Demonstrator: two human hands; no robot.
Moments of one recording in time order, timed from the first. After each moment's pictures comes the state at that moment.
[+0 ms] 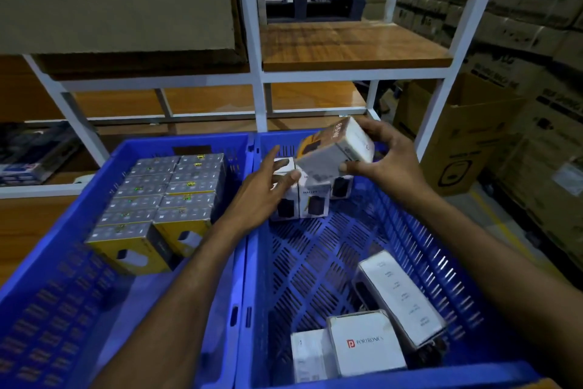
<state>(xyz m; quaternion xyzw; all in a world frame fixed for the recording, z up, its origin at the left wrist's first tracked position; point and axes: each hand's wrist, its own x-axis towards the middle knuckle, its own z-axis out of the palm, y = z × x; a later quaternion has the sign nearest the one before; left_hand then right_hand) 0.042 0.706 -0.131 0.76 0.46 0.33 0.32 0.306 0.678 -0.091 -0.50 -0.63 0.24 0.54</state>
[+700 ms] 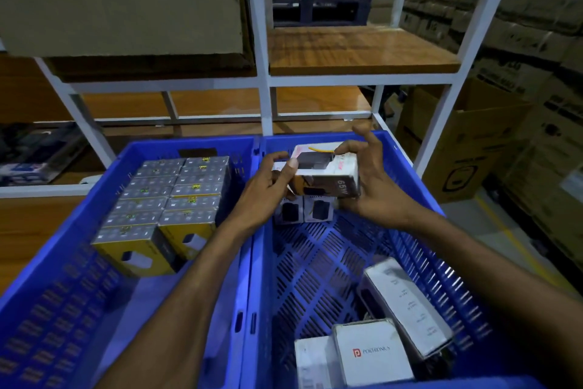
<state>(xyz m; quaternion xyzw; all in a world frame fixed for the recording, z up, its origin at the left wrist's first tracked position) 0.046 0.705 -0.122 0.68 0.45 0.41 0.41 0.285 0.670 -0.104 -0.46 -0.79 0.17 0.36</state>
